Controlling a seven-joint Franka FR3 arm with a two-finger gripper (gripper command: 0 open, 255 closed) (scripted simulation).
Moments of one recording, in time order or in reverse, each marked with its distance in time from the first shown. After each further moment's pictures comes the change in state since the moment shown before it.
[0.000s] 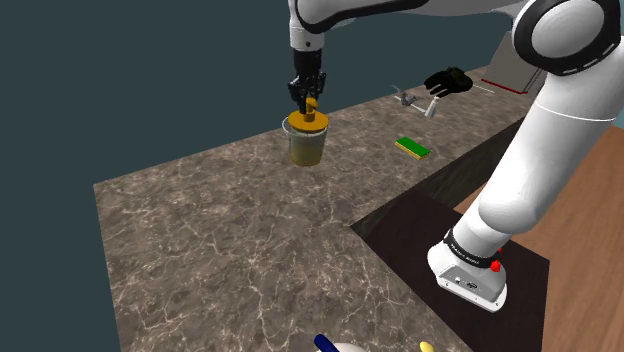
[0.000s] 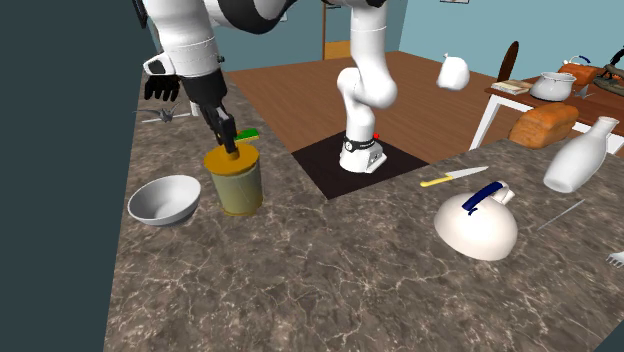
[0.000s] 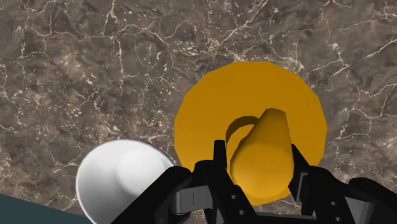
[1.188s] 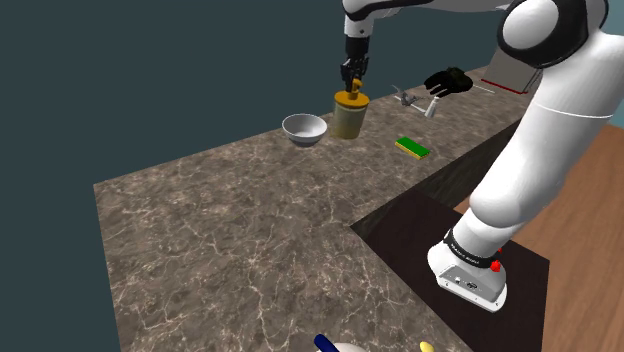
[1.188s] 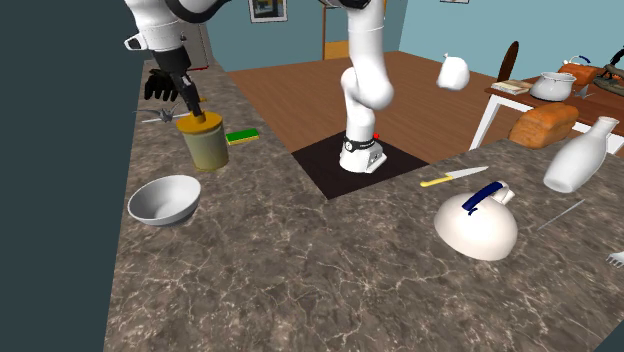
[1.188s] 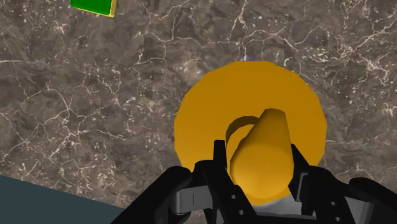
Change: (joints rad) arm -0.223 0.028 -0.184 0.051 -0.021 -0.015 -0.403
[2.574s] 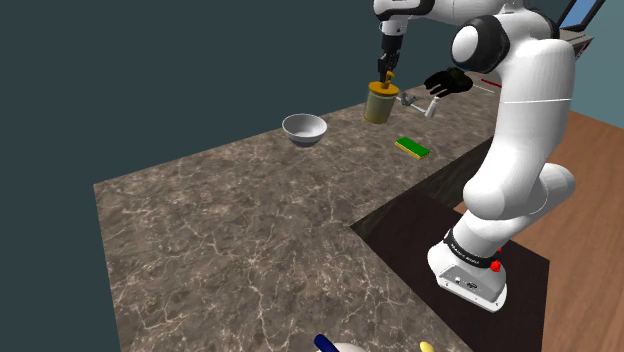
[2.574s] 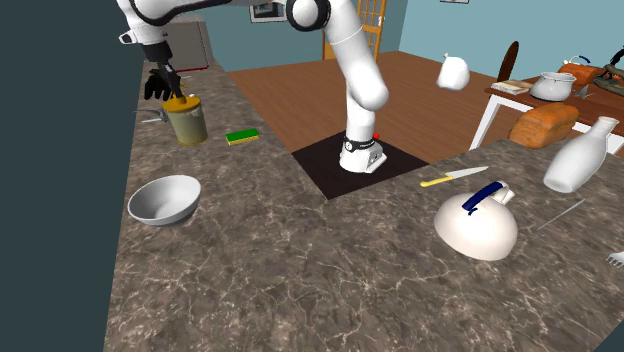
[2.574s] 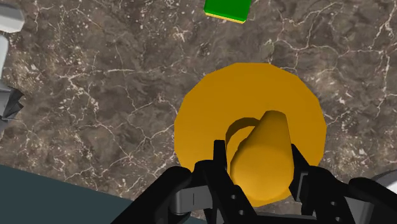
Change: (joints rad) arm -0.234 0.333 -0.133 0.427 0.015 -0.078 -0.364
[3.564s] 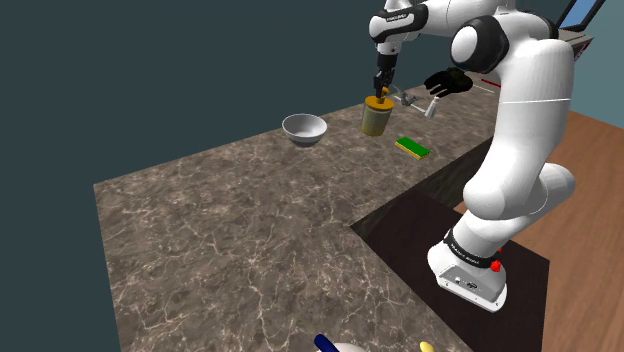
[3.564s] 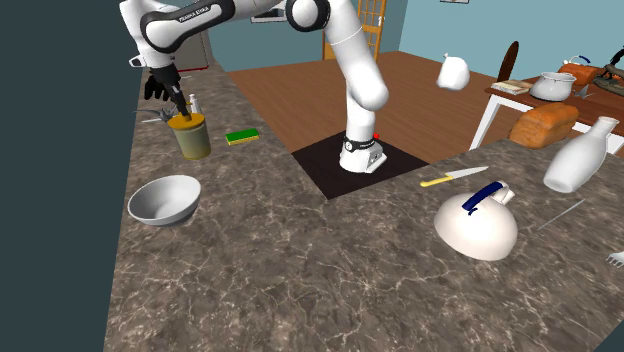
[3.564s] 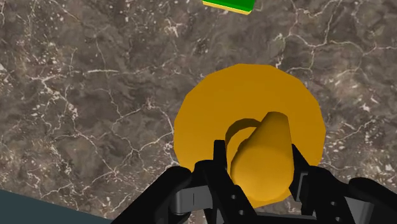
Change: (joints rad) arm 0.002 0.005 0.001 -0.163 -0.001 0.167 0.007
